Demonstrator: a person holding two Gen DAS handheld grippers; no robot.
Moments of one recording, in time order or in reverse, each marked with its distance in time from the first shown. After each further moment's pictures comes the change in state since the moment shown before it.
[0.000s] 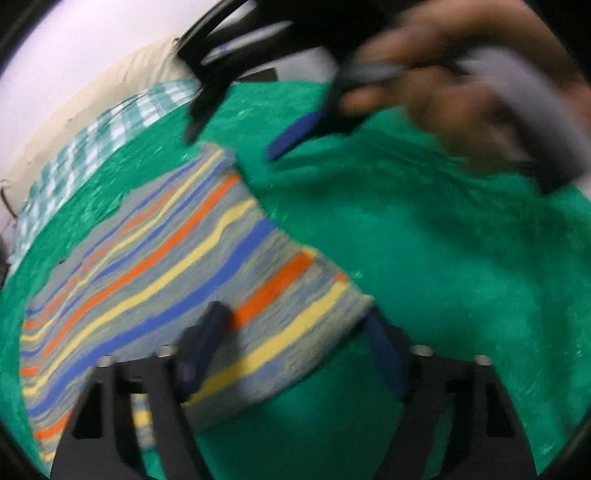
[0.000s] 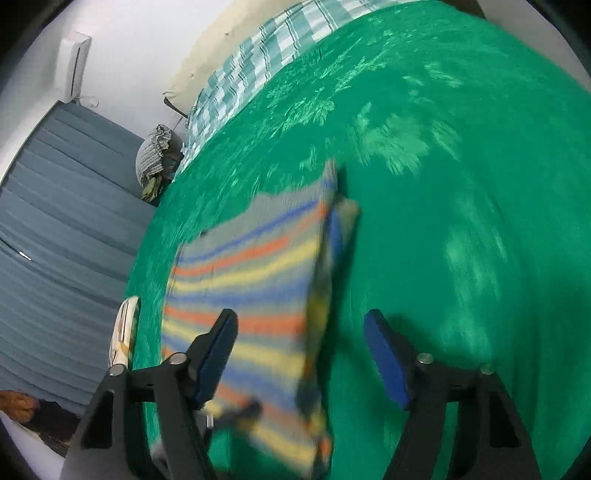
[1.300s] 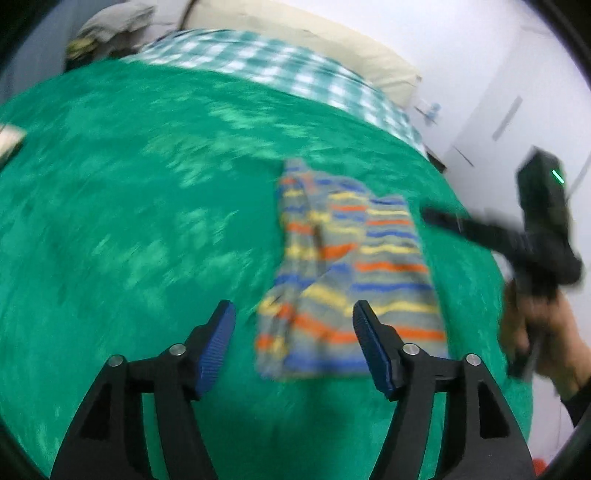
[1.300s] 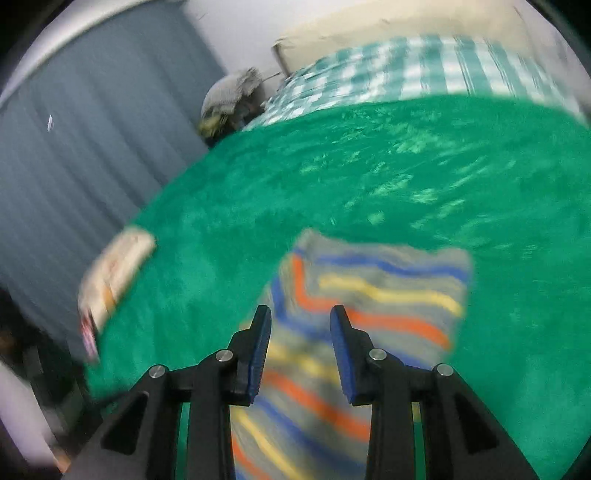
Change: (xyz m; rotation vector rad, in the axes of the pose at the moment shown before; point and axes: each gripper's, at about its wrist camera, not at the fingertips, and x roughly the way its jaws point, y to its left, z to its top) left arm -0.153 0.278 -0.172 -0.867 -0.072 0.045; right arm 0.151 0.259 -0.039 -0.533 -0.001 -0.038
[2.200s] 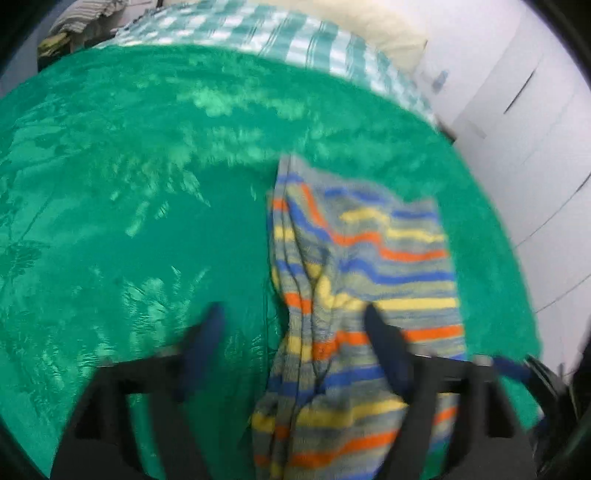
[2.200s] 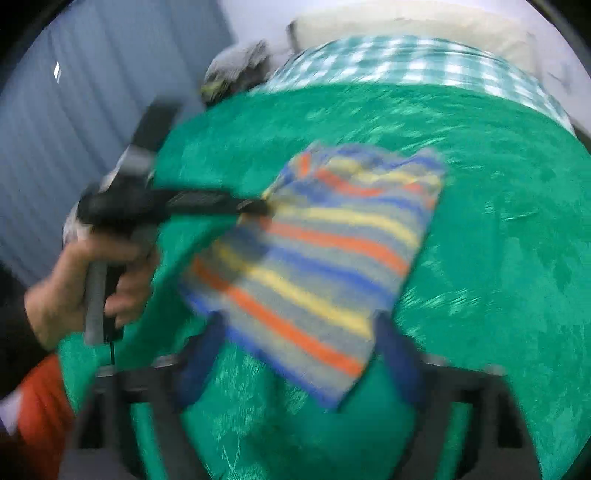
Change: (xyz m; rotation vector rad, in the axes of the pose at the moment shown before) left arm 0.057 0.021 0.062 -0.004 0.118 -0.025; right arm -0.037 0.018 -0.101 -0.028 0.018 -0.080
